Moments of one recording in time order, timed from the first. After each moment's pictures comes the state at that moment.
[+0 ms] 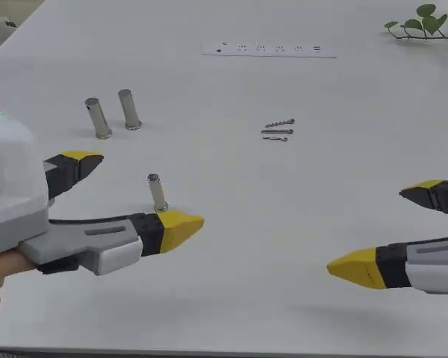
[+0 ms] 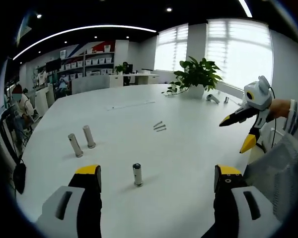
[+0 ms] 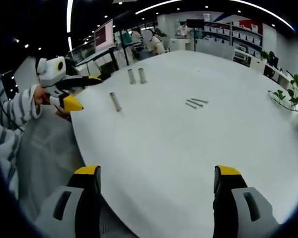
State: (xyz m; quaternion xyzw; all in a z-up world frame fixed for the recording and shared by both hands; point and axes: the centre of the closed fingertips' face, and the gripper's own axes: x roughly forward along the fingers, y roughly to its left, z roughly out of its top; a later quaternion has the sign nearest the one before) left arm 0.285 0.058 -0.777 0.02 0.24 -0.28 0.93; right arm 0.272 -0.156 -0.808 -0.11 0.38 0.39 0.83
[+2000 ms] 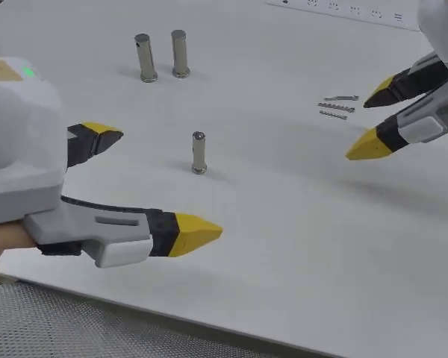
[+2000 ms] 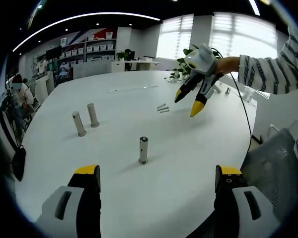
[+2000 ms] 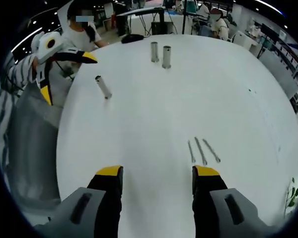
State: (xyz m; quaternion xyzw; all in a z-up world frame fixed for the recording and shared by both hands) left arm 0.265 0.081 -0.804 0.02 0.30 -0.27 0.92; right arm 0.408 -0.093 -0.841 -0.33 0.41 0.56 0.65
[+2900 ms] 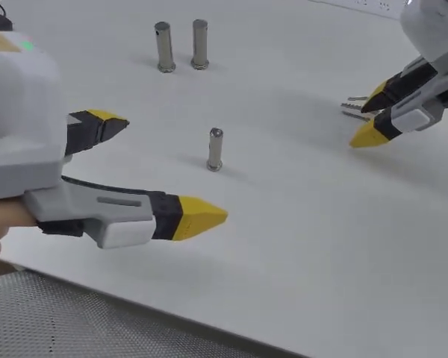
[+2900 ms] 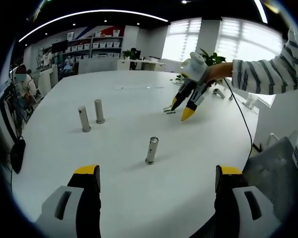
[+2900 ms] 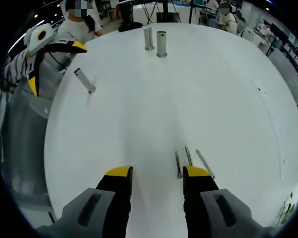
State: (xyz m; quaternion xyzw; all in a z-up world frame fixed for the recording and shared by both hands) left arm 0.272 0.089 -0.805 -0.02 0.30 -0.26 0.92; right arm 0.427 -0.082 -0.865 -0.35 0.43 0.56 0.61
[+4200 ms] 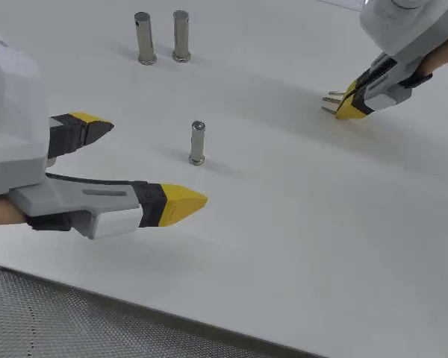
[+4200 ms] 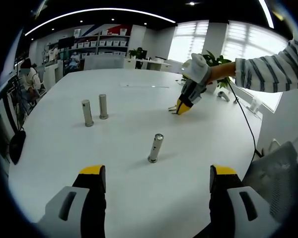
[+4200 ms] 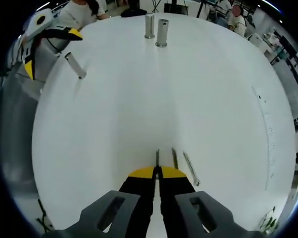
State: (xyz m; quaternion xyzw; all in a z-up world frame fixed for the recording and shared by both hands) left arm 0.275 0.093 -0.813 -0.03 0.31 -0.24 0.92; right arm 0.442 -0.083 -0.866 -0.45 0.41 0.54 0.58
